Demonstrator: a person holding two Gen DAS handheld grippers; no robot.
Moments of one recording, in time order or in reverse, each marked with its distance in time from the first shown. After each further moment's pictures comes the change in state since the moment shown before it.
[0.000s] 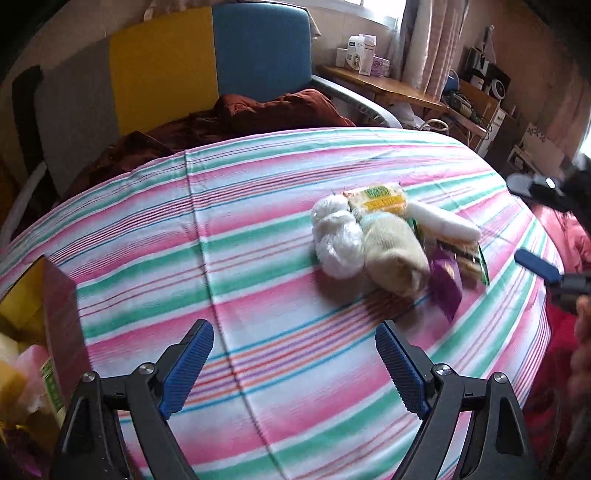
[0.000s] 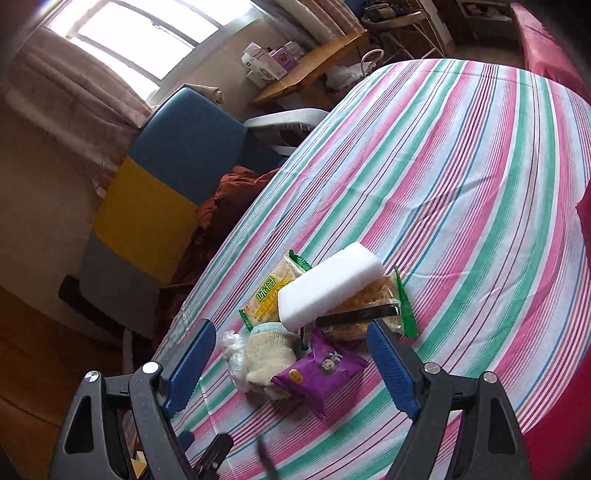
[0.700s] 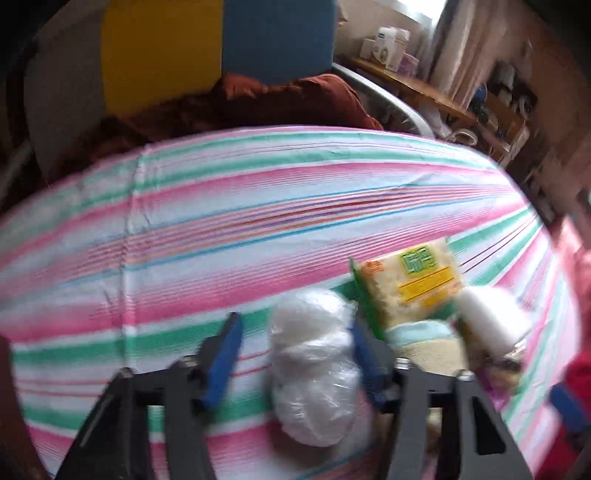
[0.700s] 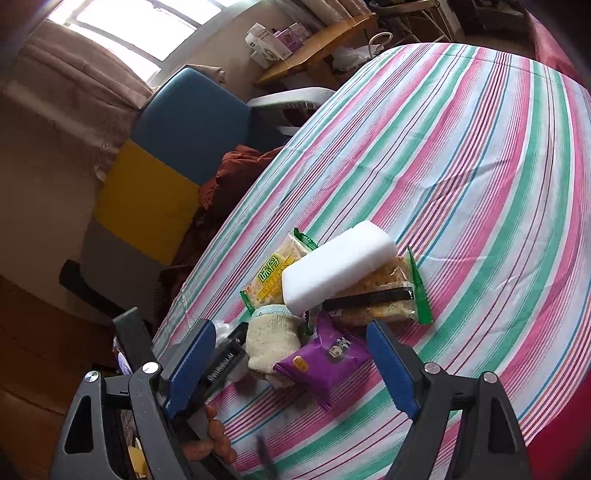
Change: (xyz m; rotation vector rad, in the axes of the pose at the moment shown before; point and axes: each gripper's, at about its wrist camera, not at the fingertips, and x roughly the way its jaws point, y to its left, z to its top) left arm 0.098 -0.008 0.072 -0.063 0.050 0.031; right arm 0.013 0.002 -0.004 -0.020 0.074 0.003
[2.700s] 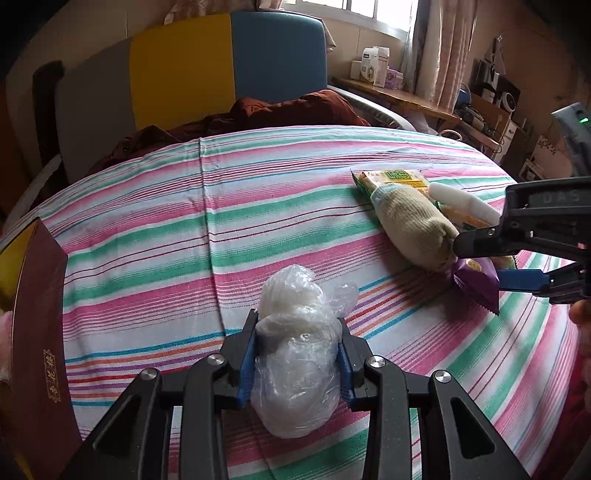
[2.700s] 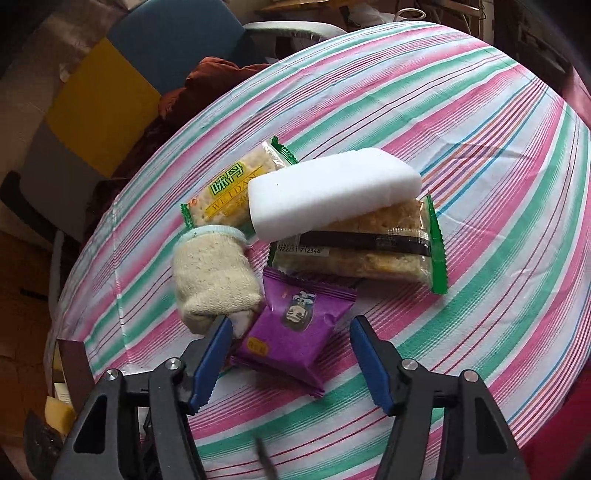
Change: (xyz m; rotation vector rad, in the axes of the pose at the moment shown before) left arm -0.065 0.022 -0.119 0.032 -0.138 0.013; right arm 0.066 0.014 -0.022 -0.213 0.247 -0.291
